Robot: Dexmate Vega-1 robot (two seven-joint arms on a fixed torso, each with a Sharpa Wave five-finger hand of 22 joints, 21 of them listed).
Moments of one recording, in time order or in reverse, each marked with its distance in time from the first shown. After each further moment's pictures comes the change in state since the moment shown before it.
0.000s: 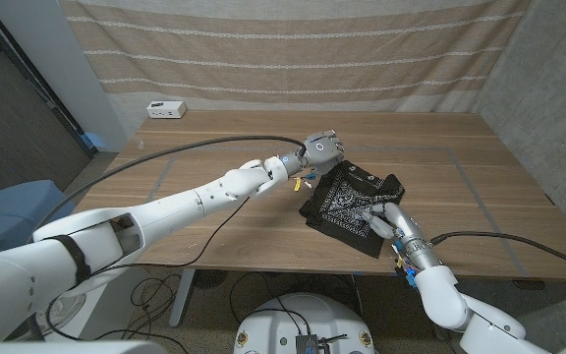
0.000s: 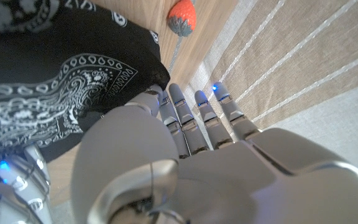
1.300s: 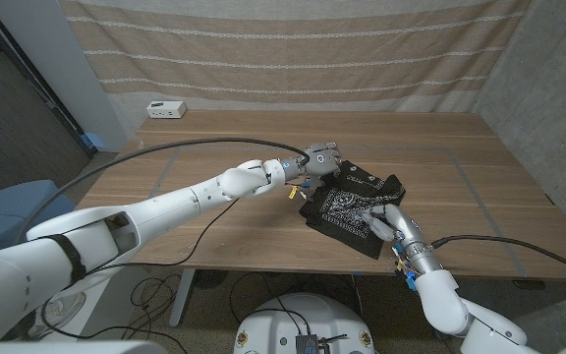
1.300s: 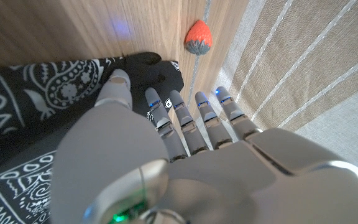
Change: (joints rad) left arm -0.035 -0.011 0.045 0.075 0.237 -0.091 -0.059; left_hand -0.047 -0.177 -0.304 -0.108 0.064 0.059 -0.149 -0.229 -0.318 -0.001 -0.020 -0.080 -0.246 0.032 -0.001 0.008 -0.108 0.021 -0.035 -0.208 -0.042; right arm -0.025 0.011 0.008 -0.007 -0.014 0.010 -0.013; right_hand 0.000 0.000 0.012 -0.005 0.000 -0.005 0.006 0.000 0.000 0.000 0.000 -0.008 0.000 0.002 0.002 0.000 -0.005 0.000 0.000 0.000 0.000
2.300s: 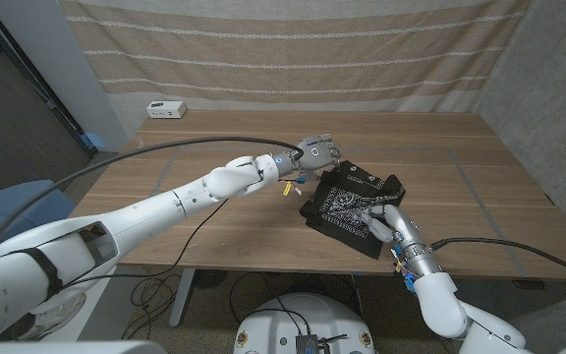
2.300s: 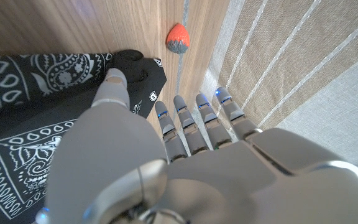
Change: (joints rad) left arm 0.086 0.111 -0.117 -0.222 0.019 0.010 -0.095; left_hand -0.034 -0.084 -0.018 0.010 -0.028 -0.249 -0.025 0.009 0.028 -0.113 0.028 -0.039 -0.004 -0.047 -0.001 -0.009 0.000 -0.015 0.008 -0.002 -0.005; right arm -0.007 0.010 -0.007 0.002 -0.022 0.022 -0.024; right_hand 0.000 0.000 0.005 -0.003 0.000 -0.005 -0.005 0.000 0.000 -0.004 -0.004 0.000 0.000 0.001 -0.002 0.000 0.000 -0.004 0.004 0.000 0.000
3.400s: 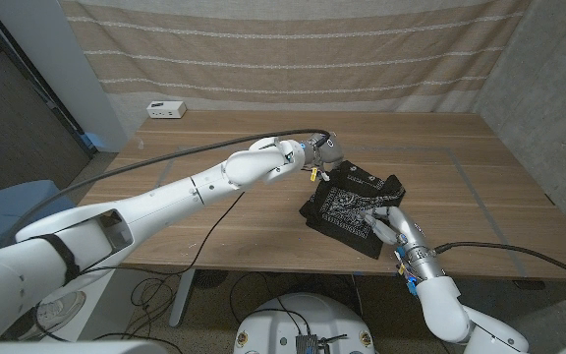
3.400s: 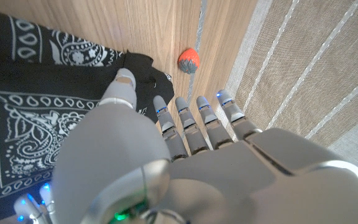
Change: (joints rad) left arm -0.053 -0.052 0.026 -0.170 -0.090 0.058 -0.533; left_hand 0.044 0.041 0.070 -0.038 -0.048 -0.023 0.004 -0.002 0.008 -0.027 0.005 -0.034 -0.023 -0.036 0.003 -0.007 -0.002 -0.047 0.010 -0.005 0.000; right arm -0.007 -0.011 -0.005 0.013 0.019 0.027 -0.050; right_hand 0.000 0.000 0.007 -0.007 0.000 -0.021 -0.021 -0.010 0.000 0.002 0.002 0.000 0.000 0.003 0.003 0.000 -0.004 0.005 0.005 0.000 0.000
